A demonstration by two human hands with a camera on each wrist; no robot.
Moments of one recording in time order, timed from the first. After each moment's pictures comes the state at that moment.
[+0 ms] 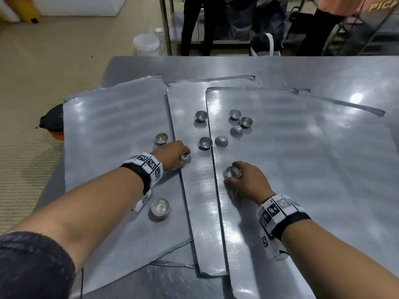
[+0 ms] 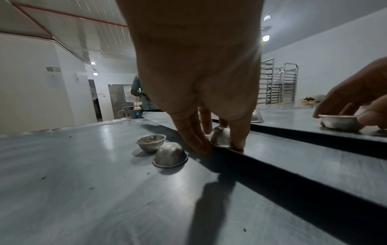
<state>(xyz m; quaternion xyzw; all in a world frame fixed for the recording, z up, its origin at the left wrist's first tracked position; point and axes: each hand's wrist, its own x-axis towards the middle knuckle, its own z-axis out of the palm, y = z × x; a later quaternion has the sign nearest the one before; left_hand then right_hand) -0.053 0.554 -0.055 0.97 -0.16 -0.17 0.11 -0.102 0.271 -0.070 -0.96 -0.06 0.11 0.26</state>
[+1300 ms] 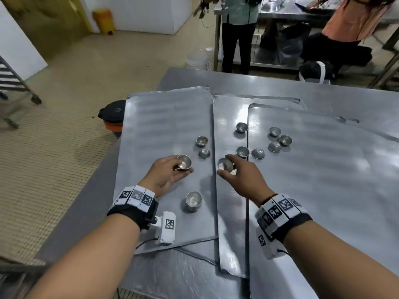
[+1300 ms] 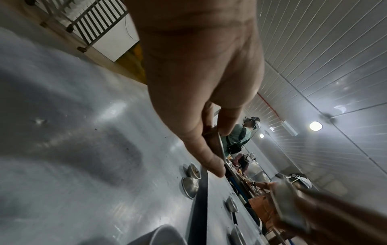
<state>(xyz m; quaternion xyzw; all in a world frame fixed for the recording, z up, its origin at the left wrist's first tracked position) -0.187 0.605 -0.028 0.51 0.29 0.01 0.81 -0.123 0.371 -0.014 -0.91 -0.21 0.09 0.34</state>
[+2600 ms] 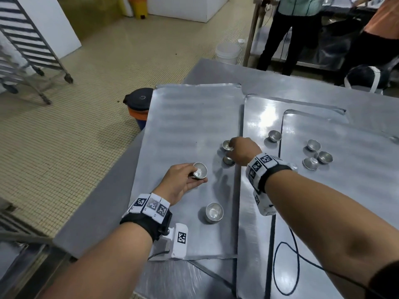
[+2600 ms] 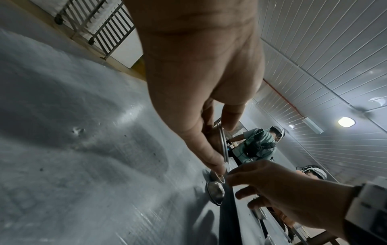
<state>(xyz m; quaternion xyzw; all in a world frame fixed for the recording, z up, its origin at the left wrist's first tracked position) -0.192 0.625 -0.042 0.48 0.35 0.02 0.80 0.001 0.494 -0.037 -0.95 -0.25 0.19 0.10</state>
